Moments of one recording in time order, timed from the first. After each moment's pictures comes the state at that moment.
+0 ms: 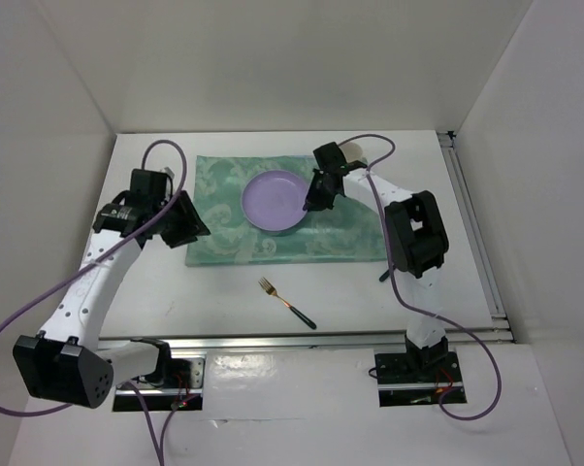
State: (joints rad) left arm -0.10 1.18 1.20 -0.91 0.14 -0.60; right arm 0.42 2.11 1.65 -0.50 -0.09 0.74
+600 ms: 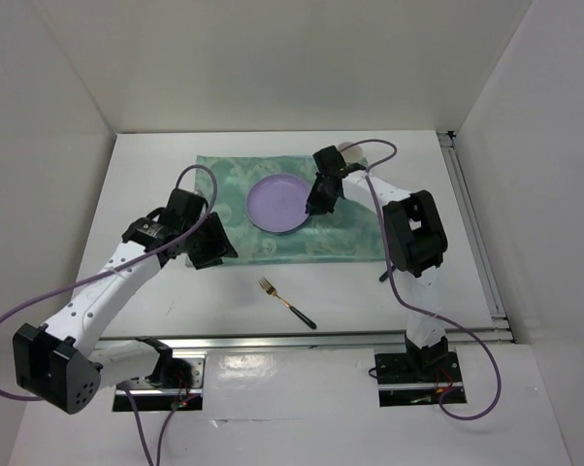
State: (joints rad) left arm -0.36 1.16 1.02 -0.83 0.13 -0.79; right arm 0.42 2.14 1.63 -0.51 -0.05 0.80
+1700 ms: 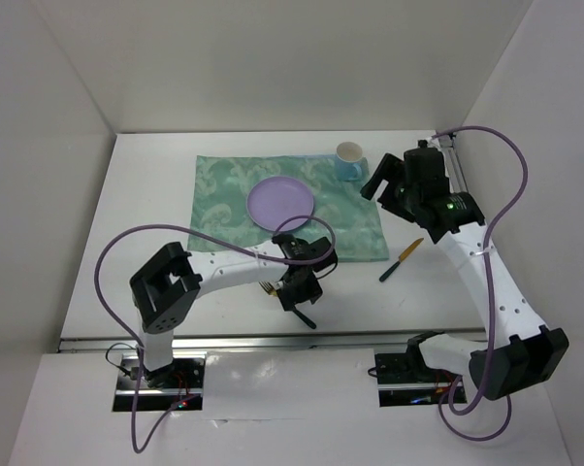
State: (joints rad) left arm -1.03 1.85 1.38 -0.91 -0.13 -1.46; right arm 0.27 1.18 1.29 -0.73 0.11 0.69
